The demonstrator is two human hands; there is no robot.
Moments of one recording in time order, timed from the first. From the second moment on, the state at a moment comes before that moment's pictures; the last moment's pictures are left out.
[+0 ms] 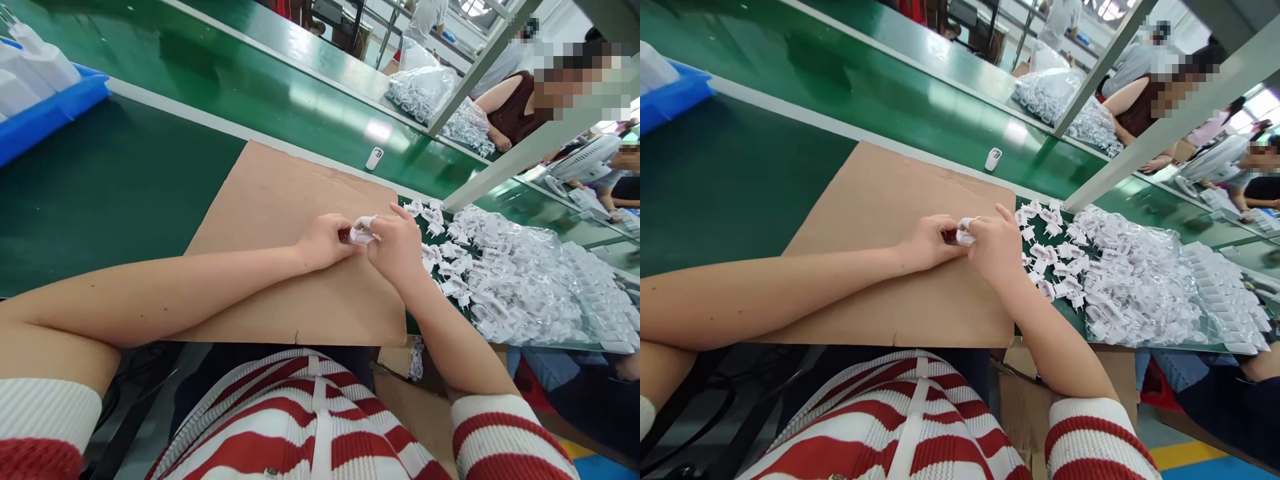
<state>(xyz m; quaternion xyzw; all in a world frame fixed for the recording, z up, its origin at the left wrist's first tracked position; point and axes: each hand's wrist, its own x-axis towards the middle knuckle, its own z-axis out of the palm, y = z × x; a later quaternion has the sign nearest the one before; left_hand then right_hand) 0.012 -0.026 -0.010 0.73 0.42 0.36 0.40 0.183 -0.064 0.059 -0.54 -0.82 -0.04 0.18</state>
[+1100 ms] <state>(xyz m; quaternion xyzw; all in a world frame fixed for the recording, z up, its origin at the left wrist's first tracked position) -0.002 0.041 0.015 0.68 0.49 0.38 0.39 0.265 -0.056 0.050 -0.71 -0.64 0.04 0.30</state>
